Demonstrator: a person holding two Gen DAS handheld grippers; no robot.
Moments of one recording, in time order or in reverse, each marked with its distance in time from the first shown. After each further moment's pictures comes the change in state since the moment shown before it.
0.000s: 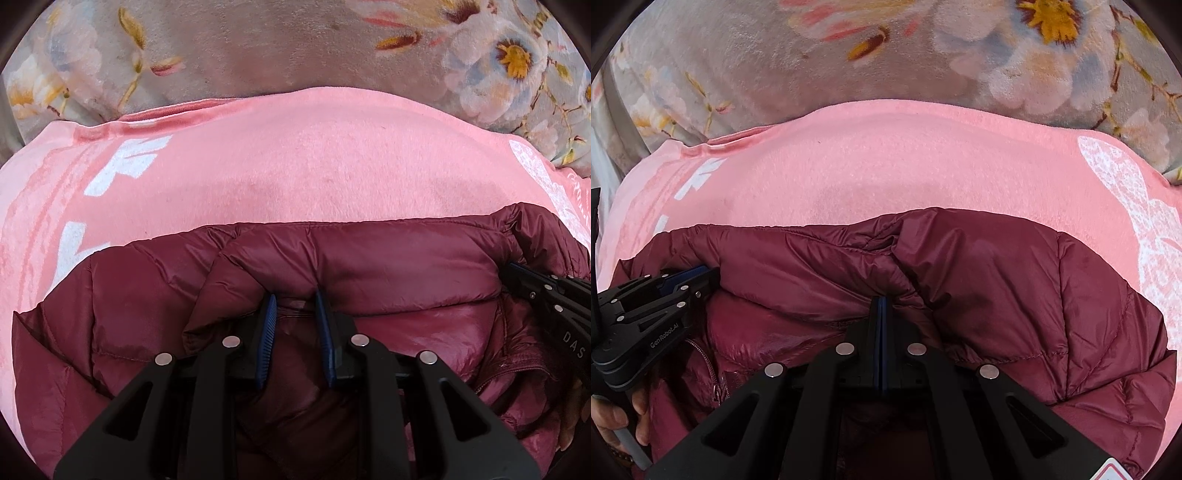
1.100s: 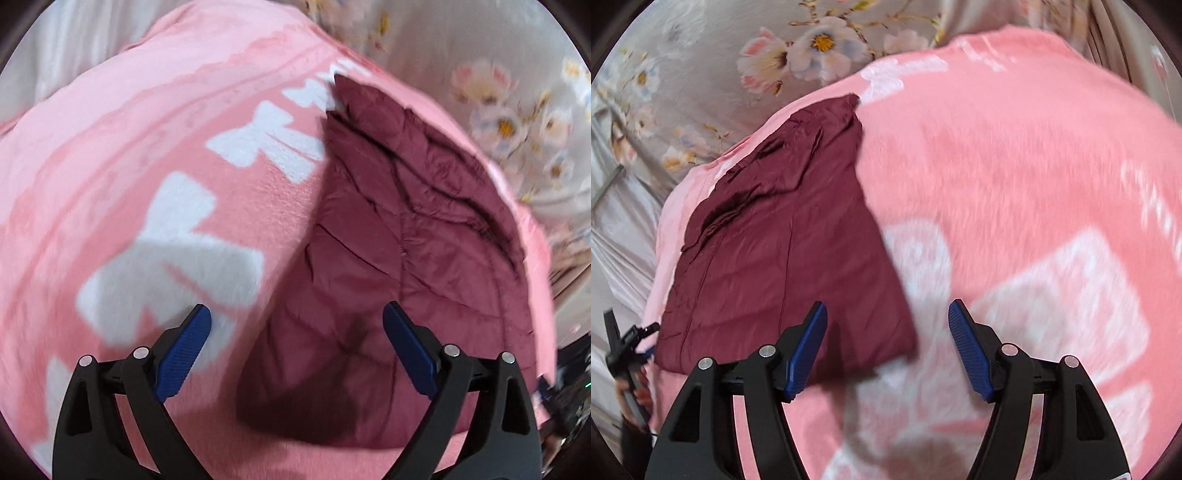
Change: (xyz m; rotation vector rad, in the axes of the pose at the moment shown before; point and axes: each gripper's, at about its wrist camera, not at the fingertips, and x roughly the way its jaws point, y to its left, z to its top) left arm -0.282 0.184 -0.361 -0.501 0.063 -0.128; right arm -0.334 -0.108 -0.378 0.417 0.013 0.040
